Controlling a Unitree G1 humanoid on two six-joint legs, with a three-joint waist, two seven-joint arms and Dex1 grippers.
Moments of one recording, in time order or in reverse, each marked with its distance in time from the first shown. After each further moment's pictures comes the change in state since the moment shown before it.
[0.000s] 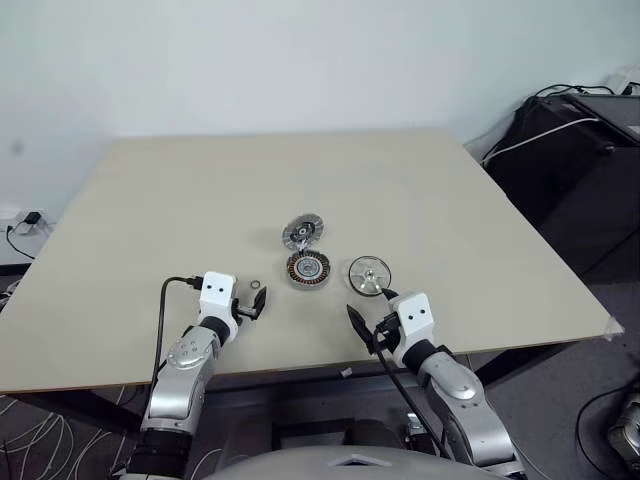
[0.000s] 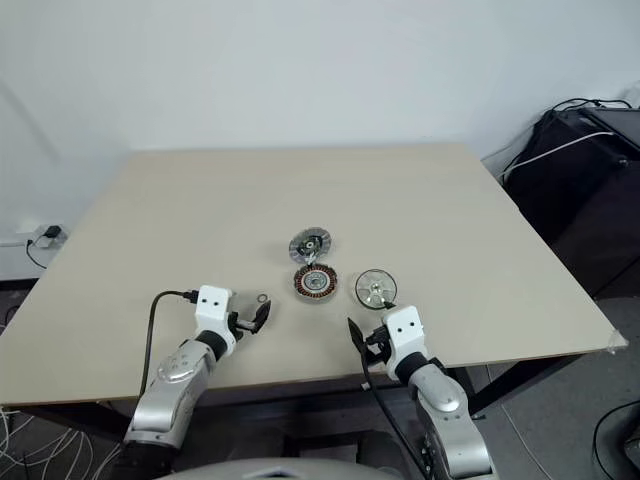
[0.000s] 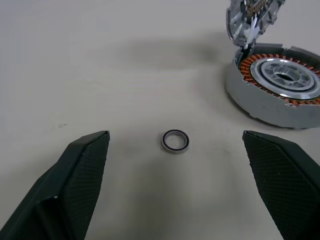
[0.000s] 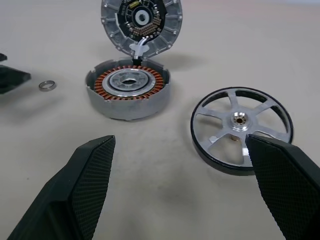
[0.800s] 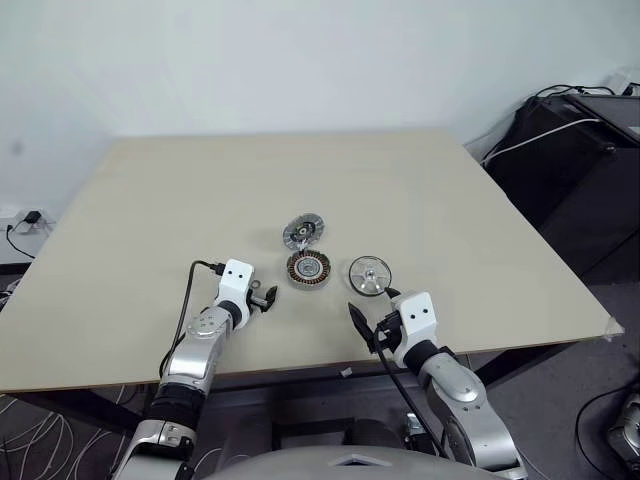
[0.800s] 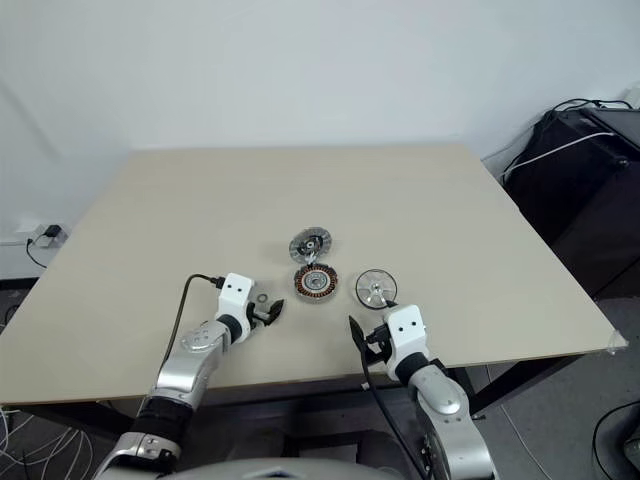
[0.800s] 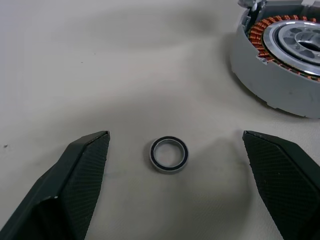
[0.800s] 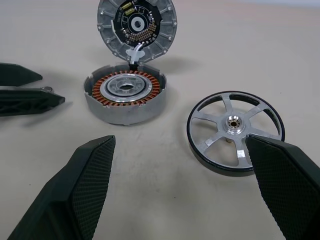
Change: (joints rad) left arm -0.186 0.002 -0.040 0.260 0.045 0.011 -0.047; right arm 0.020 0.007 0.005 -0.072 0.000 0.053 -0.030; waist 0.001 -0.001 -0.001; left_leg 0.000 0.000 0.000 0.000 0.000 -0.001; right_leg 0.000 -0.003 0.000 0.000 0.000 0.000
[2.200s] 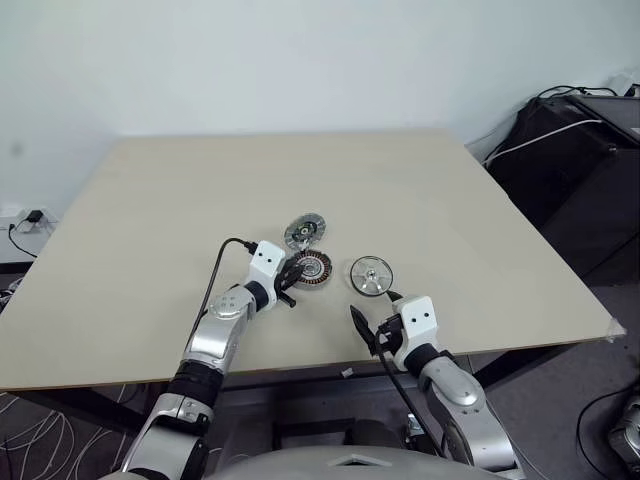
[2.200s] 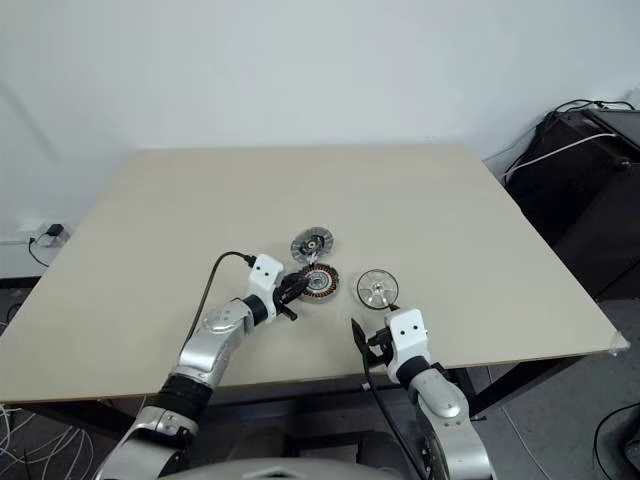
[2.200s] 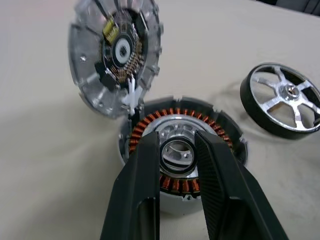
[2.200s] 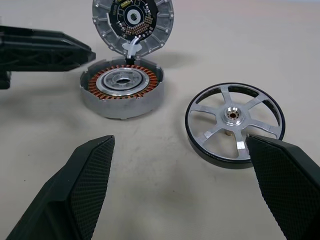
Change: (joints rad) left arm -0.132 -0.055 -0.081 0.070 -0.041 -0.125 -0.192; right arm 0.010 0.008 -0.008 0.049 0.000 -0.049 -0.007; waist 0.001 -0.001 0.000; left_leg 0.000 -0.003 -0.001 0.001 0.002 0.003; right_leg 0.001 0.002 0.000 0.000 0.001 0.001
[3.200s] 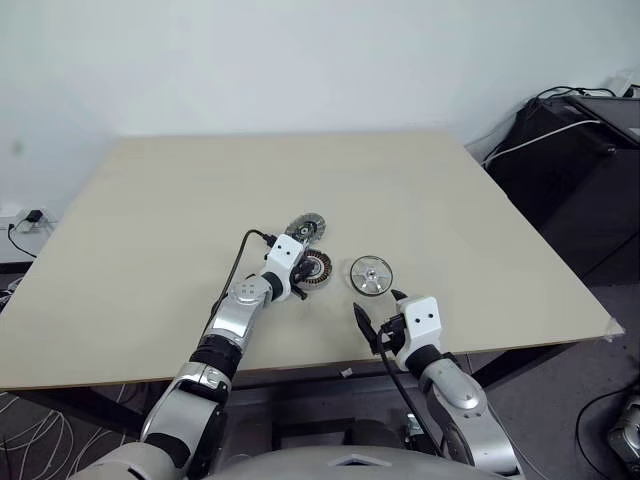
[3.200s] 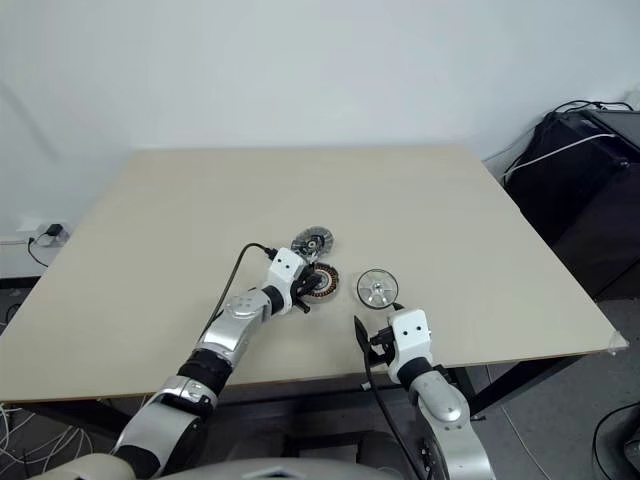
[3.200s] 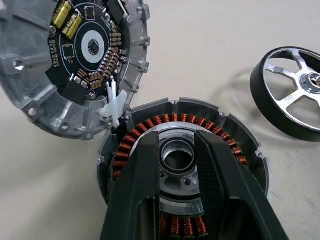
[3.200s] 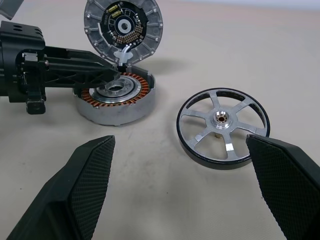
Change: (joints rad) left arm -0.164 -0.055 -0.016 0.275 0.079 -0.082 0.042; right arm 0.023 0.011 0.000 -0.040 0.000 0.004 -0.042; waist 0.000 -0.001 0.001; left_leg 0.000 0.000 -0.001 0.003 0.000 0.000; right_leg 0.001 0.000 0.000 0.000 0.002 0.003
